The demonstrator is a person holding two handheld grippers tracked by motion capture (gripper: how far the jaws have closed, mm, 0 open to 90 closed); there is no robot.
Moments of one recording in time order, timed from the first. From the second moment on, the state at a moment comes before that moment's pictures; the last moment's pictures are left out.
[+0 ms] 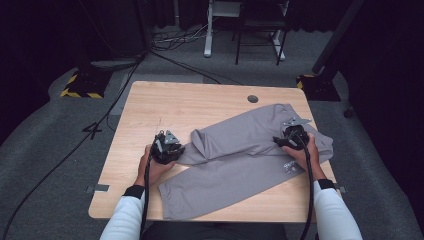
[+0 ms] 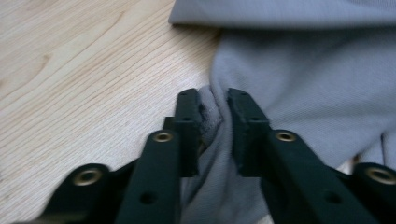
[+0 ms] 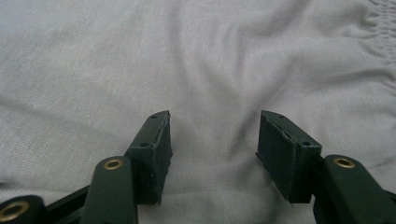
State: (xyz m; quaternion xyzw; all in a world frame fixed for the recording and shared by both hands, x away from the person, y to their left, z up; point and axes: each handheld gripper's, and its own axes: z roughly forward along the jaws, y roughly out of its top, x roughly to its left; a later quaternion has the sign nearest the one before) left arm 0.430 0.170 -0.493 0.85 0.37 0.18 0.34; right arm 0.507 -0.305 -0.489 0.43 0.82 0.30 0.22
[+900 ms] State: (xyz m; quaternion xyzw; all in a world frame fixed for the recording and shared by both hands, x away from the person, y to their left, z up) left arm 0.404 0.135 -0.465 0.84 0.33 0.18 0.39; right arm 0.507 -0.308 -0.490 0.46 0.80 0.28 0.26
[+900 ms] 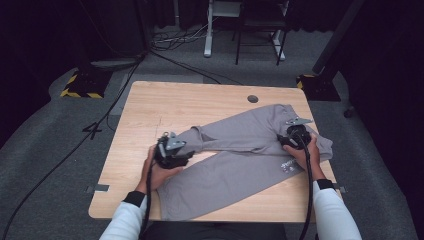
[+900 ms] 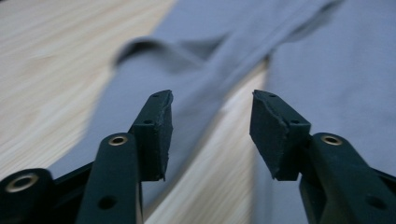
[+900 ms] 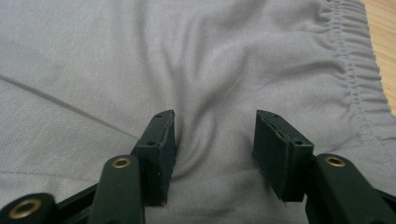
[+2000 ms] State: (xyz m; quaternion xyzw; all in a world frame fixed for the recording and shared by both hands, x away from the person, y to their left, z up) left arm 0.447 0.248 -0.436 0.72 0.53 0.27 0.36; right arm 0.507 -0.318 -0.489 0.47 0.80 0.25 0.29
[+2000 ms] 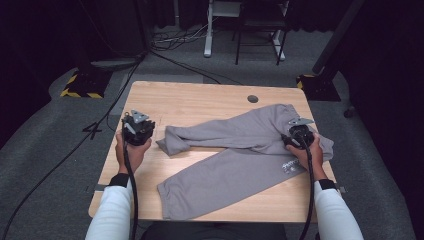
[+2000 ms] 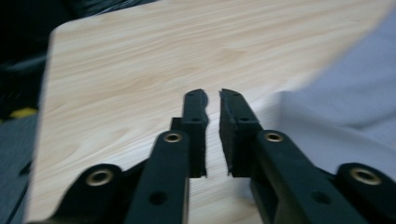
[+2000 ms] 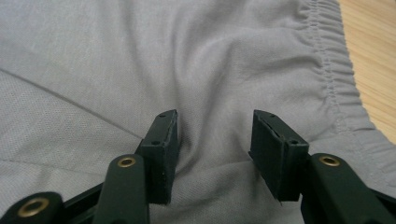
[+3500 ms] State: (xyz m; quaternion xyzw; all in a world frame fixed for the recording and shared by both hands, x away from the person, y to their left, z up) left arm 0.429 0.227 -0.414 0.76 0.46 0.28 0.37; right arm 0.506 -0.313 -0.490 0.46 0.80 0.25 0.29
